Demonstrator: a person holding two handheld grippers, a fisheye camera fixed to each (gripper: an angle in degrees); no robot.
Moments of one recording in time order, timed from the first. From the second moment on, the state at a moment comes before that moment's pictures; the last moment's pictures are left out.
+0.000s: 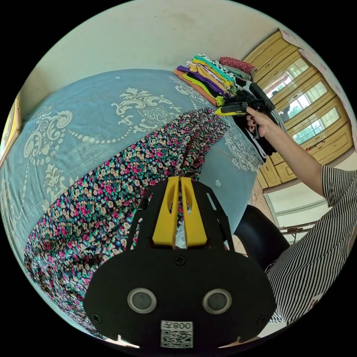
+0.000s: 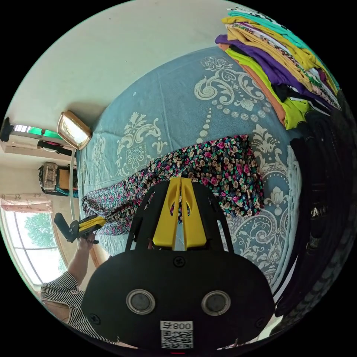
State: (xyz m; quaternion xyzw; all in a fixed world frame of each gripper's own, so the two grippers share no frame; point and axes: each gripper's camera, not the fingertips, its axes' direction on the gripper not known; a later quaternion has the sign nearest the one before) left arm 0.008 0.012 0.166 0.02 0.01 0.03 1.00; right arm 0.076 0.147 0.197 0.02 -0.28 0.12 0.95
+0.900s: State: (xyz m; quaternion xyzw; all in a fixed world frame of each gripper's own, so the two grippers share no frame) left arm 0.122 0.132 0.288 -0.15 0.09 0.07 0.98; right arm 0.103 0.481 0.214 0.05 -0.21 0.20 0.95
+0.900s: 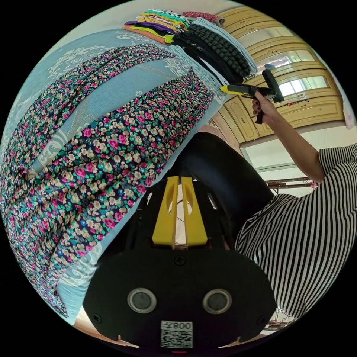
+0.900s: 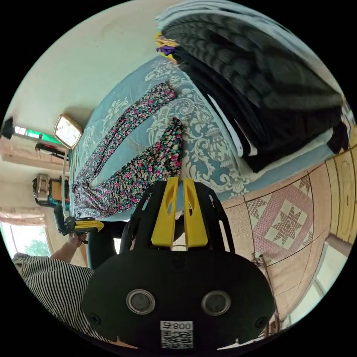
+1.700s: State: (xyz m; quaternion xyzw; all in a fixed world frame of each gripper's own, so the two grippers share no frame) left arm 0.168 0.034 0.318 -0.11 0.09 0.13 0.98; right arm 0.137 0.576 0.242 0.13 -0.27 0.35 0.89
